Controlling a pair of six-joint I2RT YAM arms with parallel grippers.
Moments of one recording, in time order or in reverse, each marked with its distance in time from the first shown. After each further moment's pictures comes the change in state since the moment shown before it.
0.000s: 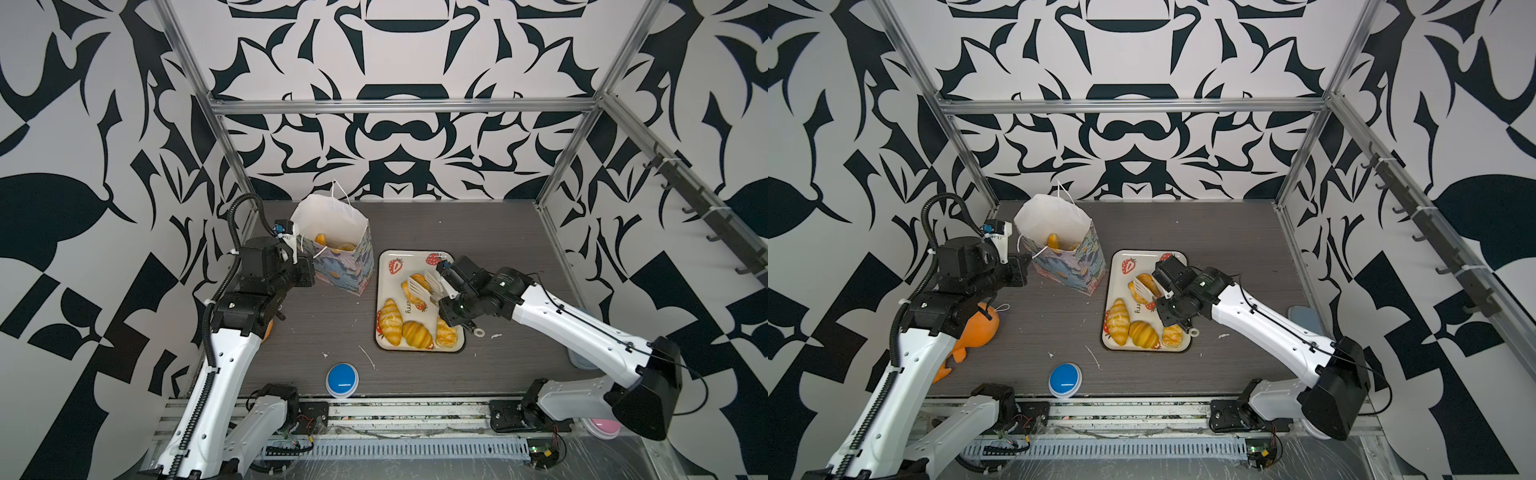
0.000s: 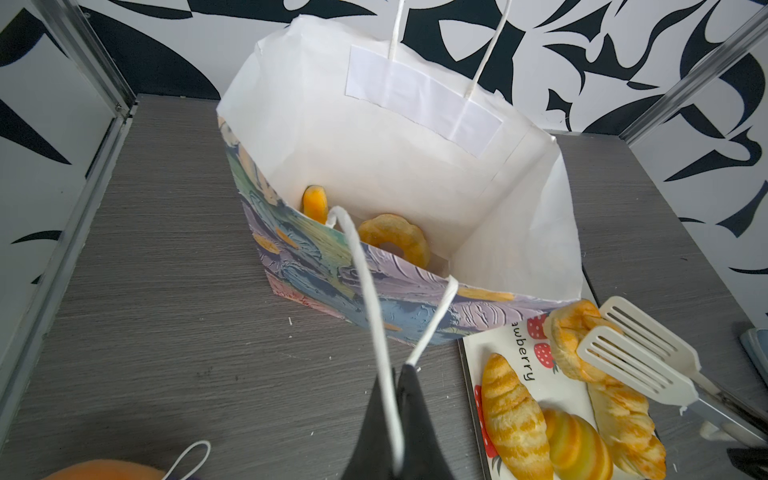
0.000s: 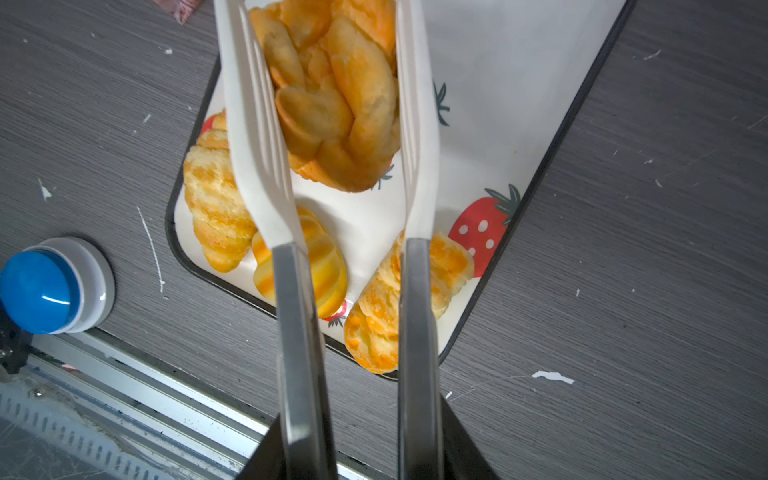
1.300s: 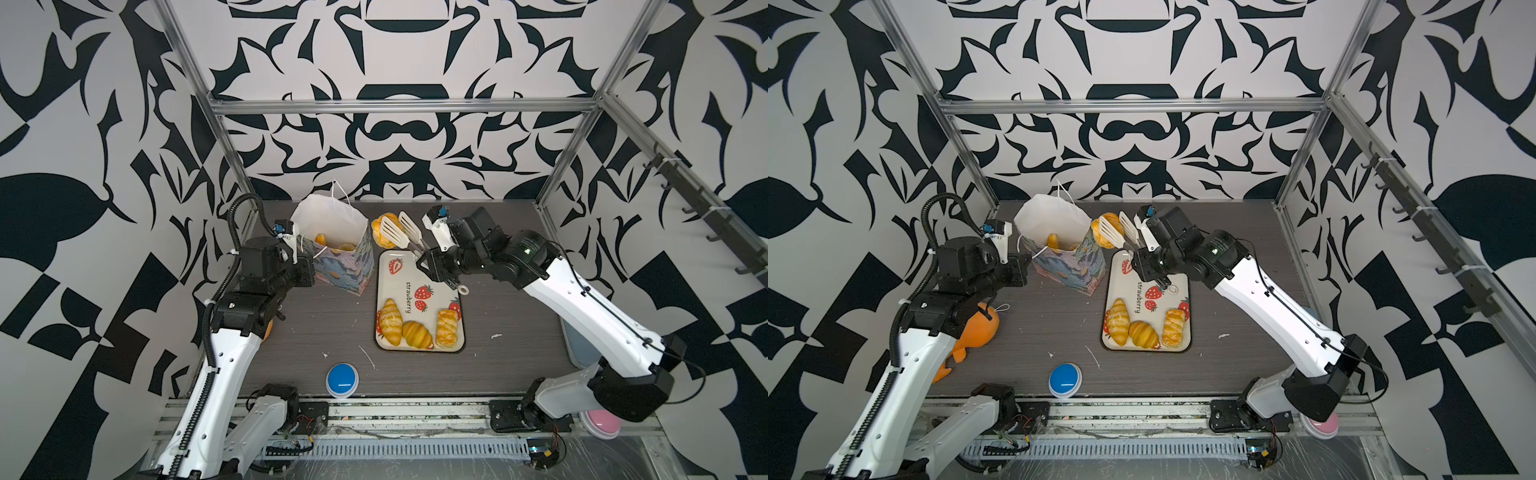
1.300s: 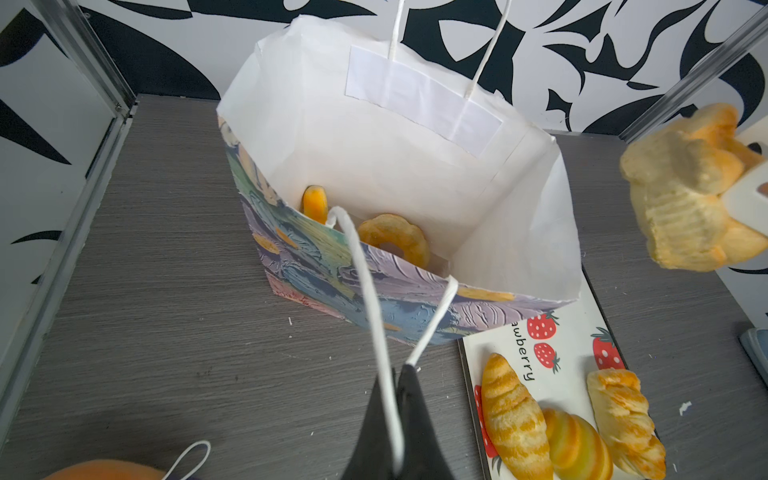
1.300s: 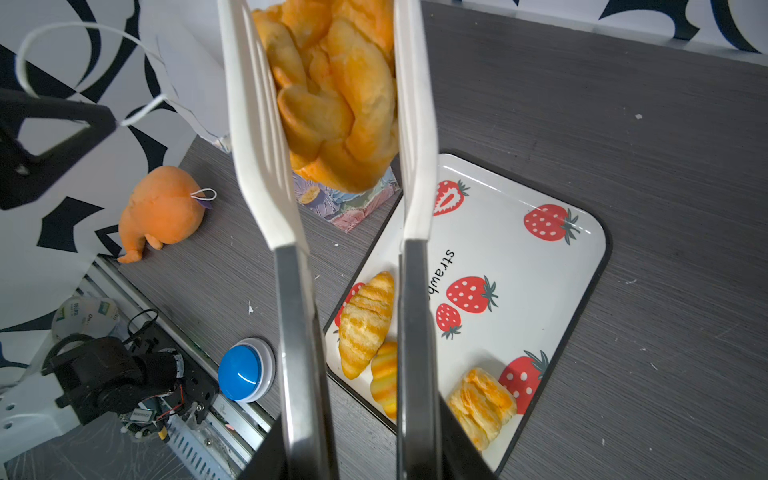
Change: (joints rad) left arm 0.000 0.000 0.000 0.000 0.000 0.000; right arm 0.000 0.132 0.527 -0.018 -0.081 -0.027
